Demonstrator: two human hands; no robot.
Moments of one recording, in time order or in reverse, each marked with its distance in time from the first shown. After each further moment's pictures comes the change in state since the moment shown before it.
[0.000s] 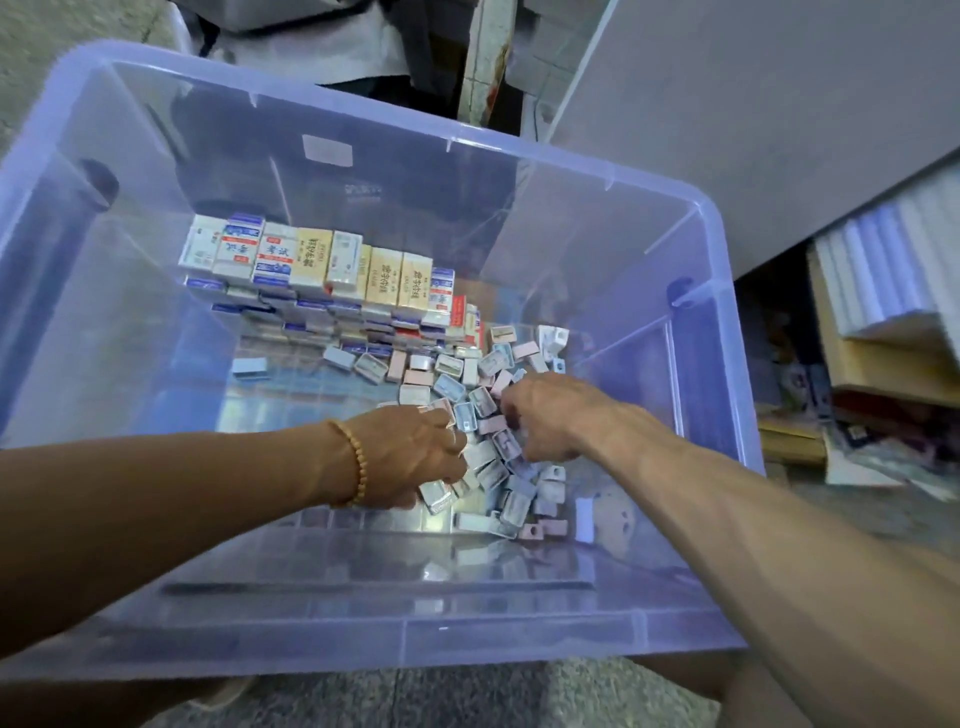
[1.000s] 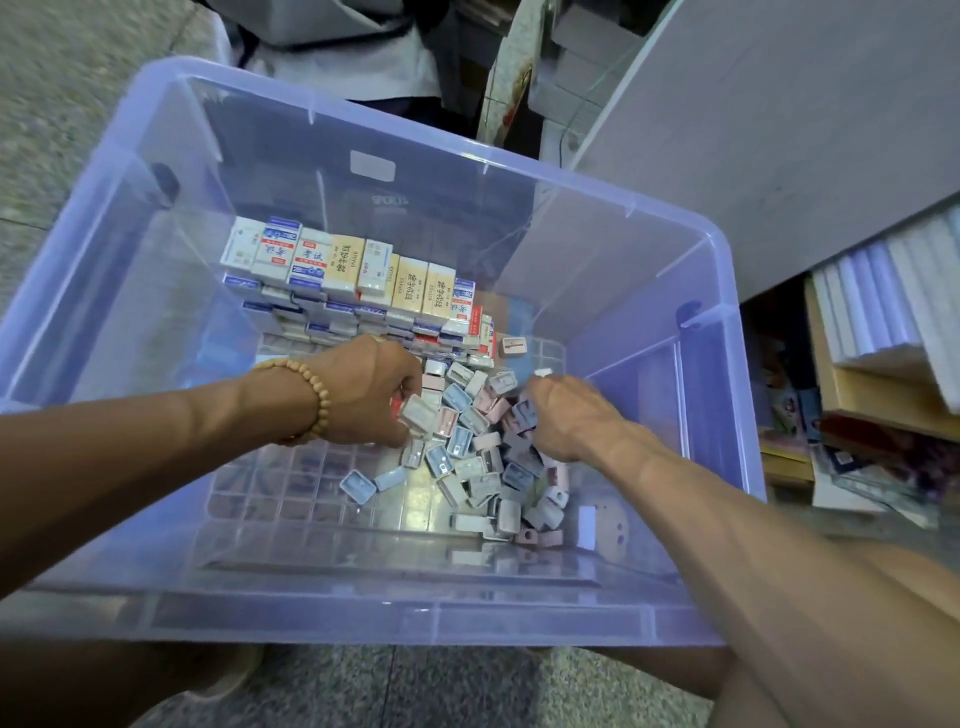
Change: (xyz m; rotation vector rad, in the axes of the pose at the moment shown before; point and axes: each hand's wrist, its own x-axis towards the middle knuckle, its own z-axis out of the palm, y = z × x) left_hand -0.055 -0.024 -0.046 -0.614 0.207 -0.535; right_hand -0.006 -0.002 0.000 0.137 0.117 0.162
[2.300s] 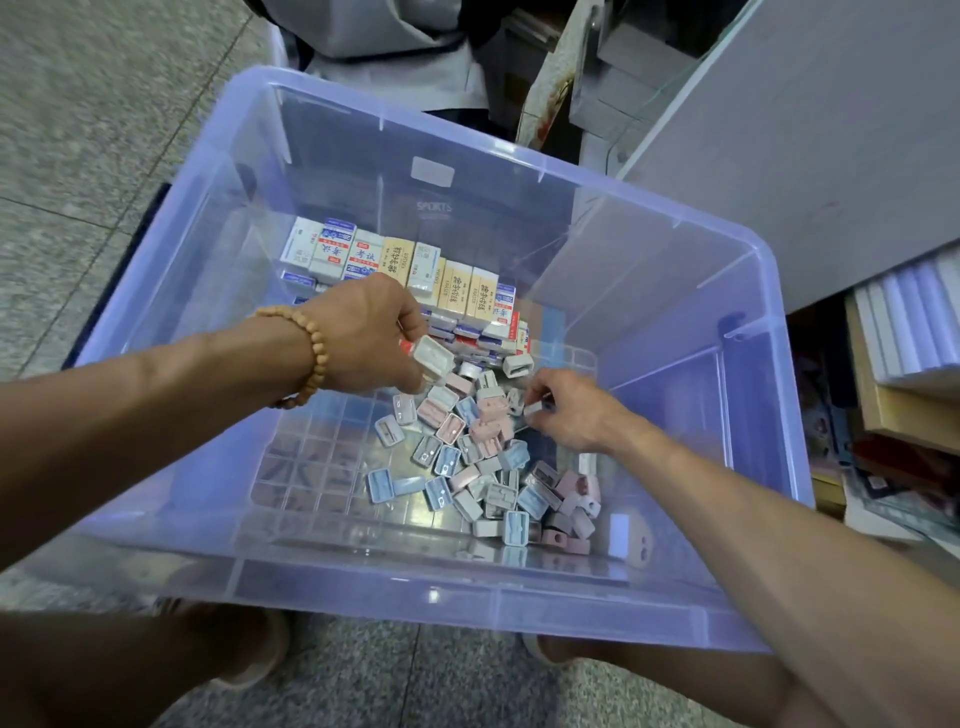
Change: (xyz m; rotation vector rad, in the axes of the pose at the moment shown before) left_hand -0.034 -0.005 -0.040 -0.325 0.210 -0.225; right_hand 0.021 -0.009 0.007 0.367 0.033 -0.139
